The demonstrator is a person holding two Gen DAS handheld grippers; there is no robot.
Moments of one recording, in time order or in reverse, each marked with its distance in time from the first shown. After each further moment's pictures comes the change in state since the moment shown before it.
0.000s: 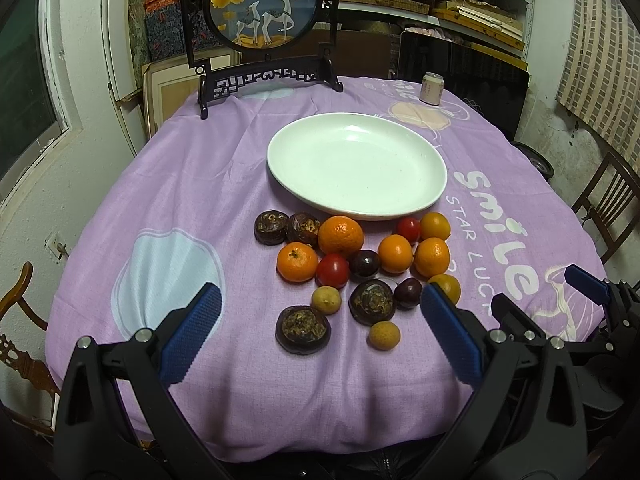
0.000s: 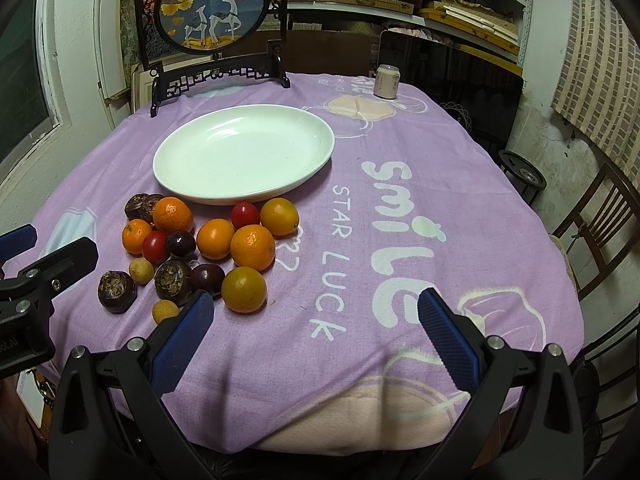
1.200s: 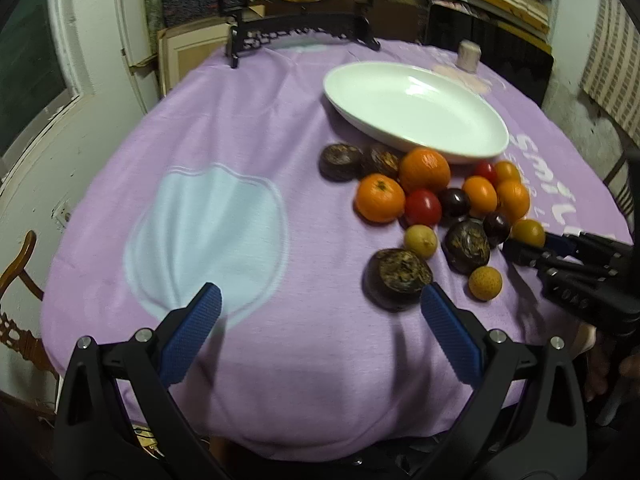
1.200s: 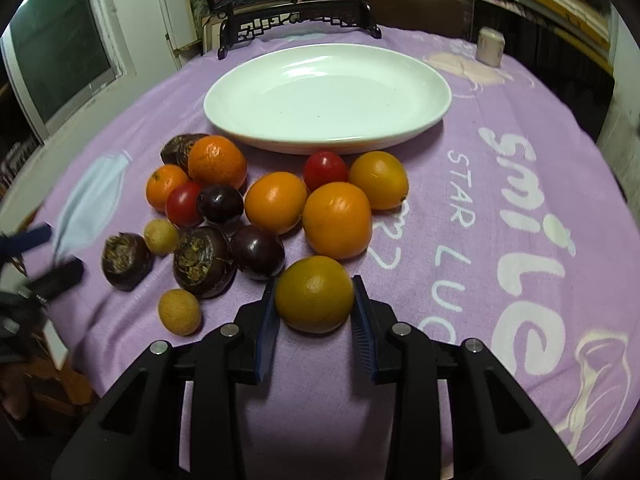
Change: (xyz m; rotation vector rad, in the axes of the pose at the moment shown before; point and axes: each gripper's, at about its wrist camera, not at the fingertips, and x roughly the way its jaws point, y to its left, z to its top) left arm 0.035 0.047 -0.050 -0.029 0.116 0.031; right arm 0.077 0.021 -0.001 -0.121 0.161 0.308
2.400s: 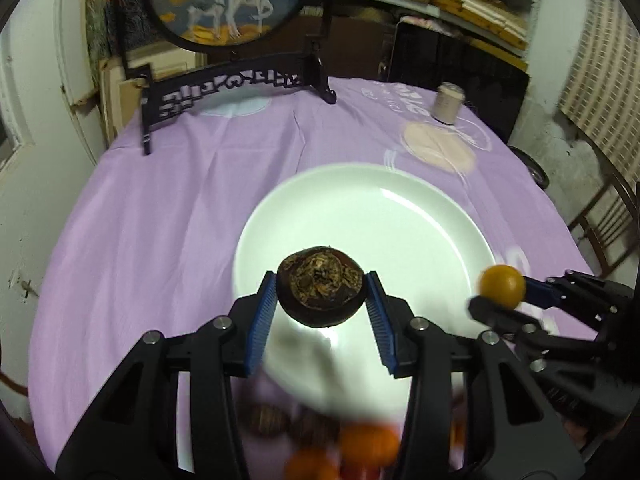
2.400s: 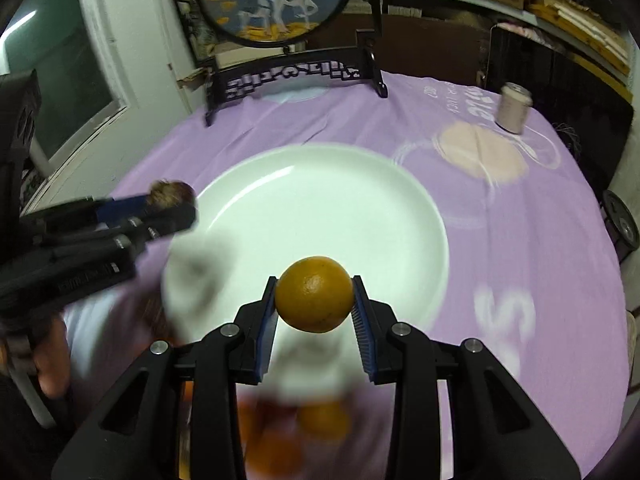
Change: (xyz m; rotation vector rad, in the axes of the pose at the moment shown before) left arm 0.099 -0.046 0.224 0.026 -0.025 -0.138; right arm 0.034 -0.036 0.173 -0.037 -0.047 0.024
